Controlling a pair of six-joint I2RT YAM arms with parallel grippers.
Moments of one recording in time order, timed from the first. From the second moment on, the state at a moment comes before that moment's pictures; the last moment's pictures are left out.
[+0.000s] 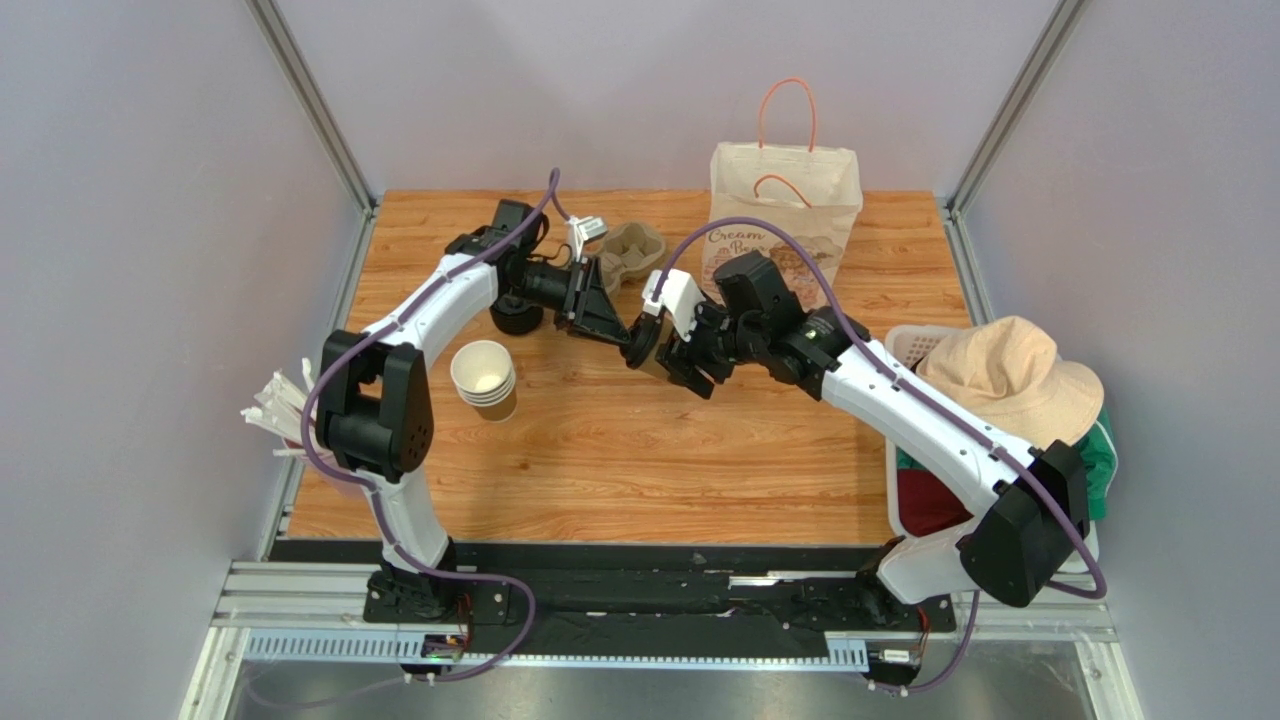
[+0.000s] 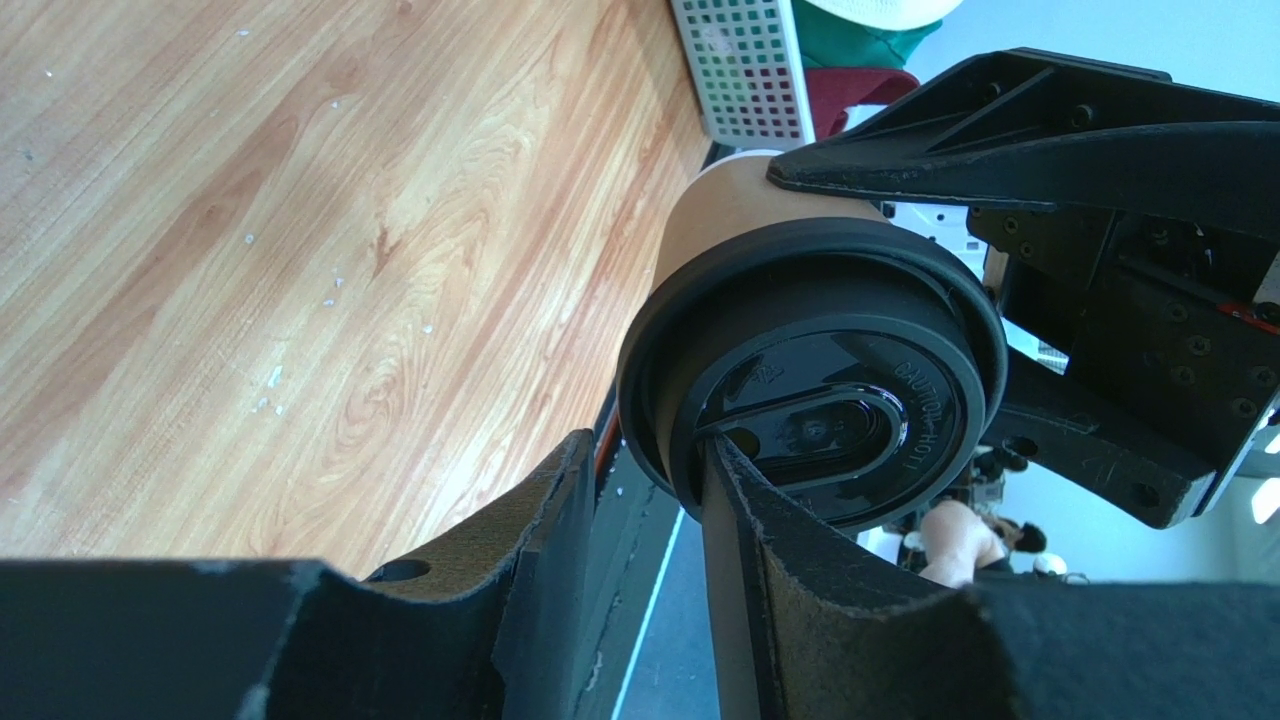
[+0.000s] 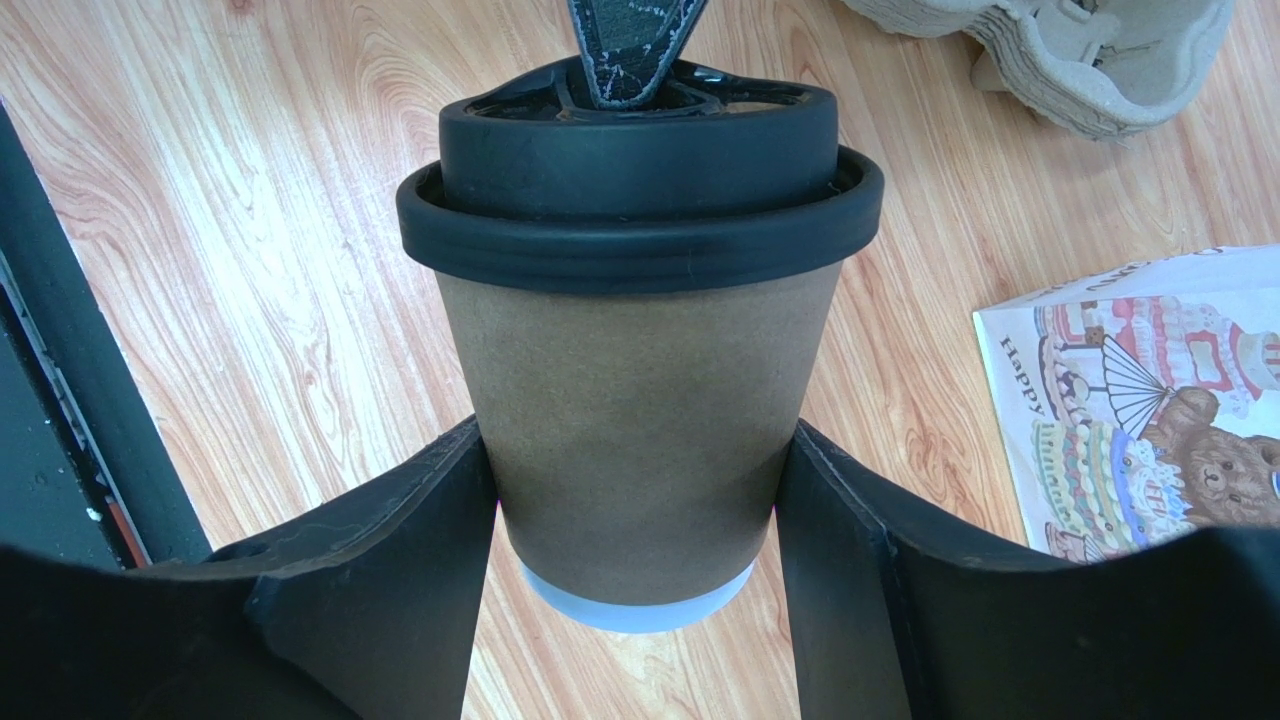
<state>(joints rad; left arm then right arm) -0.29 1.84 1.48 -0.72 1.15 -0.15 0.71 1.40 1.26 -0.56 -0.25 -0.43</state>
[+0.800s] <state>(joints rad) -0.30 1.85 1.50 -0.73 1.16 -0.15 0.73 1.41 1.25 -0.56 -0.21 -0.43</state>
